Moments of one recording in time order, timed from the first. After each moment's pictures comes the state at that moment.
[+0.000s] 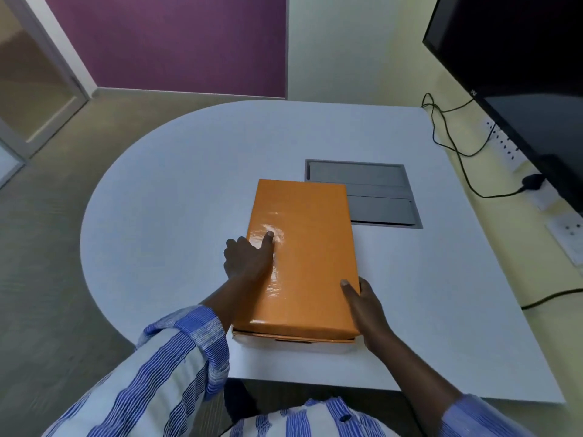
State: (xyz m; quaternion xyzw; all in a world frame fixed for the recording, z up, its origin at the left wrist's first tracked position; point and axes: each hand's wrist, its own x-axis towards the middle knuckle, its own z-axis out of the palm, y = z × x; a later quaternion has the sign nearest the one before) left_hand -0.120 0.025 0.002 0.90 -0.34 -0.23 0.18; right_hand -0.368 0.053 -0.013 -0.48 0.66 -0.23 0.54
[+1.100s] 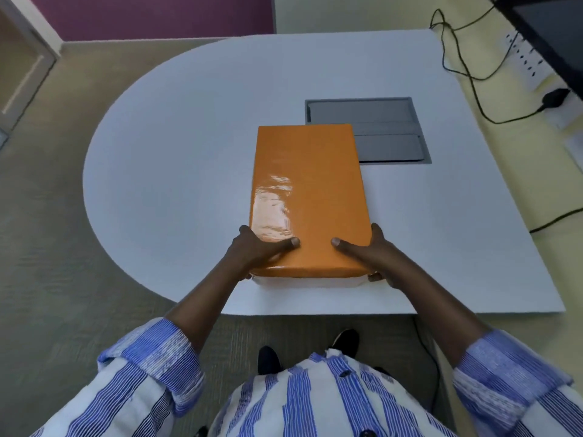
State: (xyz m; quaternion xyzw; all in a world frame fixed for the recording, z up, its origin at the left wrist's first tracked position) left_hand -0.107 0.114 0.004 0.80 -0.36 -0.47 0.10; right_hand -0.371 0.072 0.003 -0.48 0.67 -0.07 0.55
